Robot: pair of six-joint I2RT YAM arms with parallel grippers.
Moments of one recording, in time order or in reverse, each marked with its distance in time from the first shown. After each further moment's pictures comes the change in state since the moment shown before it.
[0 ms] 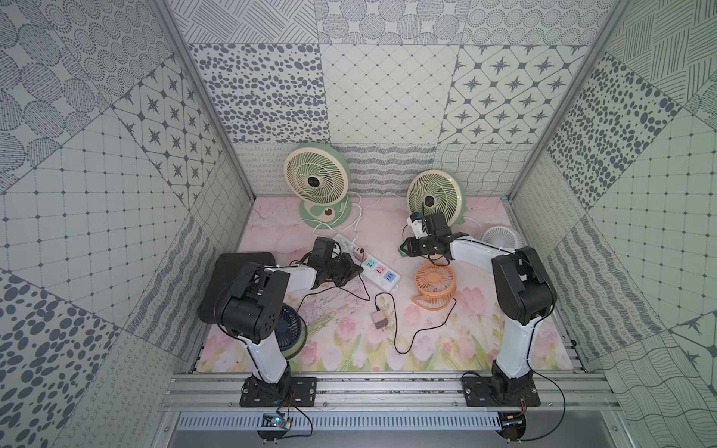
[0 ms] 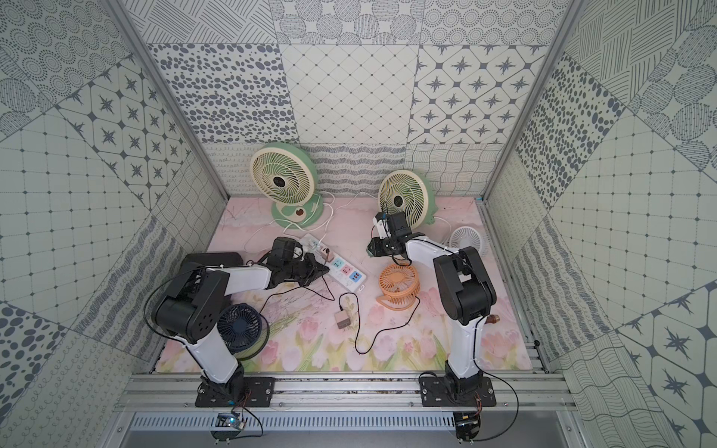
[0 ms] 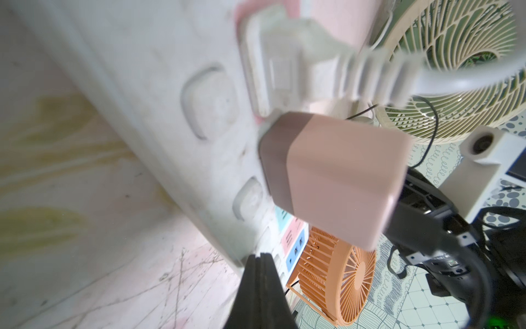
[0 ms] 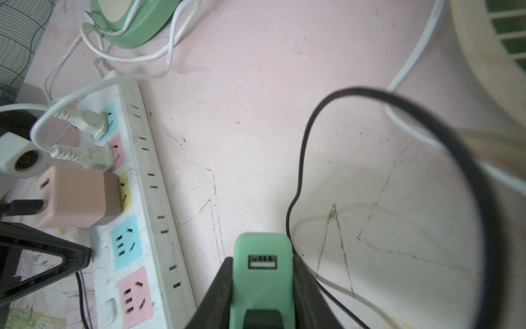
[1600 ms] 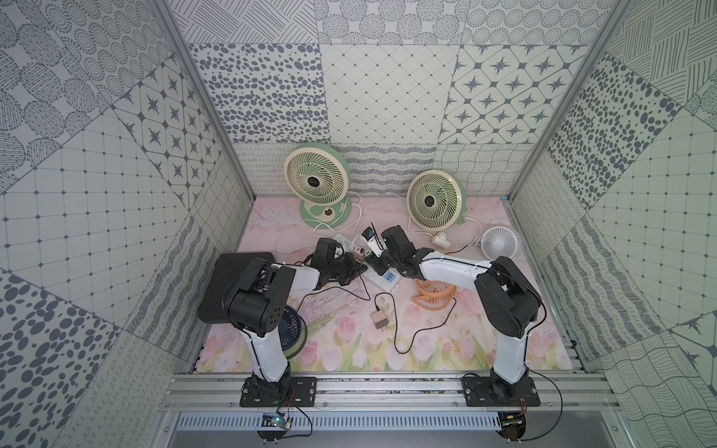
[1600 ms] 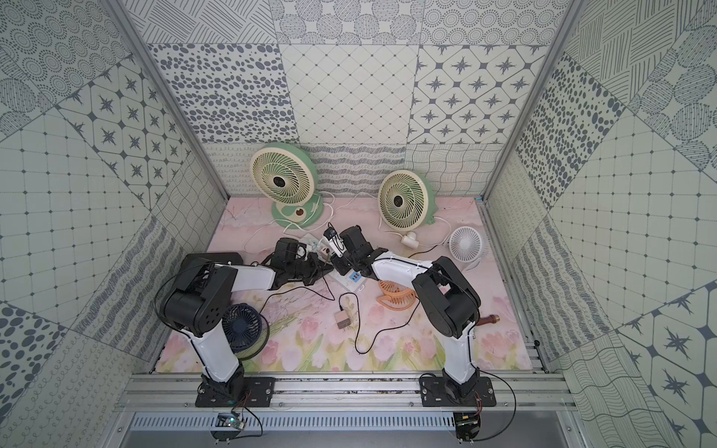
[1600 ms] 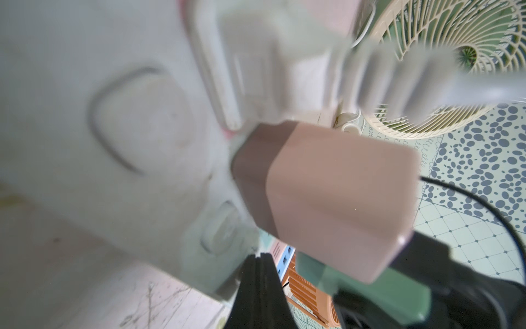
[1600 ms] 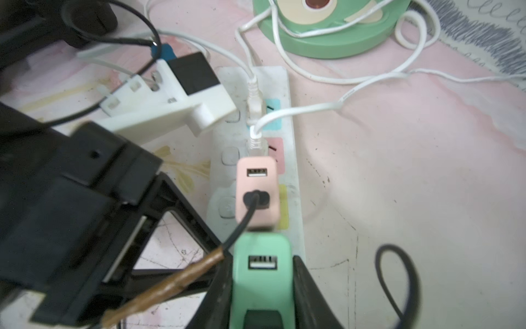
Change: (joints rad) left arm -0.013 0.062 -0.010 0.136 0.034 -0.040; right arm 0.370 -0.032 -0.004 0.146 0.243 -0.307
